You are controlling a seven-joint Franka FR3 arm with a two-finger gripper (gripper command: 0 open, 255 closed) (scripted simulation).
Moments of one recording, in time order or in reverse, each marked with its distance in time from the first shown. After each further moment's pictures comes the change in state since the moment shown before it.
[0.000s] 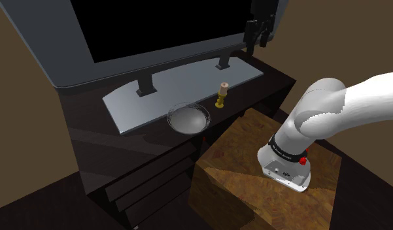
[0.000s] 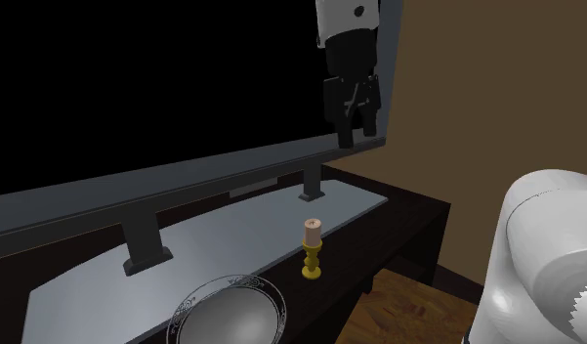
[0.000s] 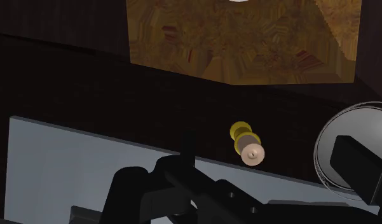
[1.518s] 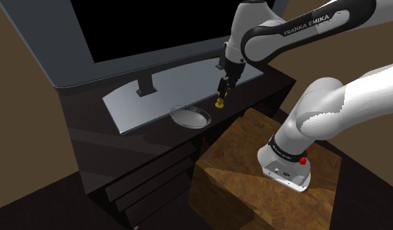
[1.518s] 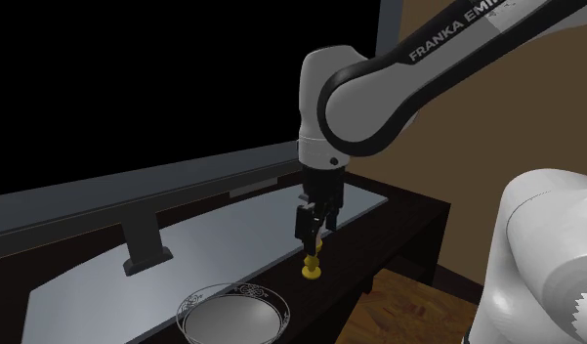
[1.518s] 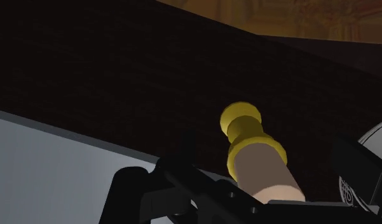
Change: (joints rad) arm 0.048 0.120 -0.025 -0.486 -0.006 0.785 -0.025
